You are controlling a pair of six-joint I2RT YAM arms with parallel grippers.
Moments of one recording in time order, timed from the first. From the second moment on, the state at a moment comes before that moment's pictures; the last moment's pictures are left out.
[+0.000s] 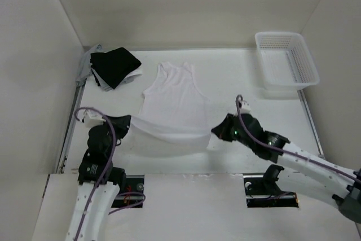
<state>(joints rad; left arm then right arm) -0.15 0.20 0.43 -0.50 -0.10 -1.00 0.92 0.82 0.55 -0.30 0.22 0.95</state>
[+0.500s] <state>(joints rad) -0.12 1.75 1.19 0.23 -0.14 -0.99 0.34 1.89 1.50 0.02 -0.19 0.77</state>
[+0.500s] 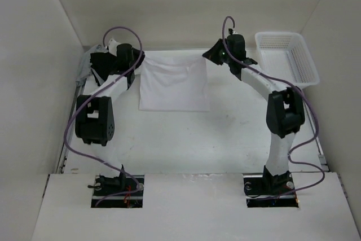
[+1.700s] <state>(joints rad) -0.06 1.48 0.37 0.55 -0.03 -0.98 0.41 1.63 0.65 0.40 -0.14 0.84</state>
